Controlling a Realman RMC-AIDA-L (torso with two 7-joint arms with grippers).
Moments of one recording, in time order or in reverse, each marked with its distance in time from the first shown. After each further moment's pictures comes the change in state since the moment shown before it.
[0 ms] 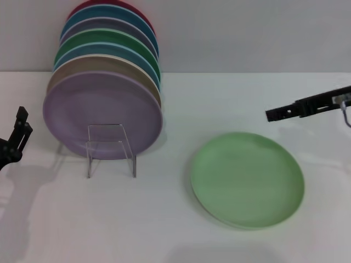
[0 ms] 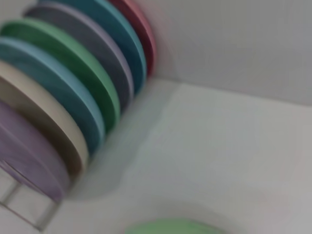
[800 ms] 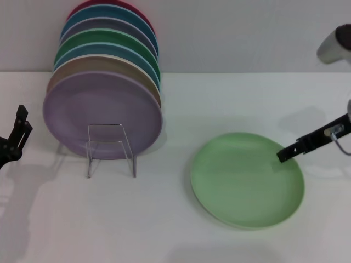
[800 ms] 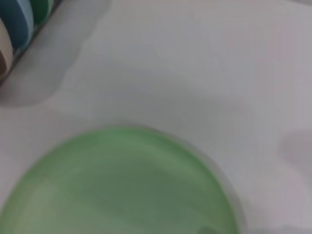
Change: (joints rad) left arm -0.004 0.000 0.000 0.000 -0.005 0.000 0.000; right arm 0.109 -0.002 -0.093 -0.162 -0.261 0.050 0.090
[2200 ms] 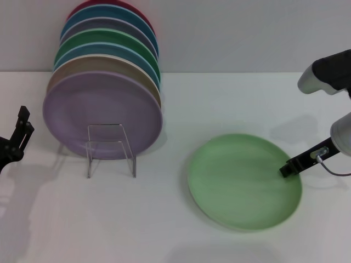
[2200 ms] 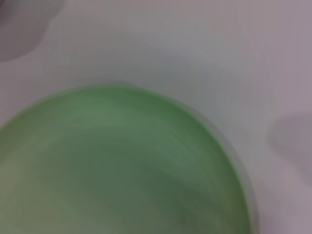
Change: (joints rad) left arm -0.001 0.000 0.000 -0.001 0.004 -0.010 0.000; right arm 0.017 0.025 -0.057 -0.187 -0.025 -0.141 -0.049
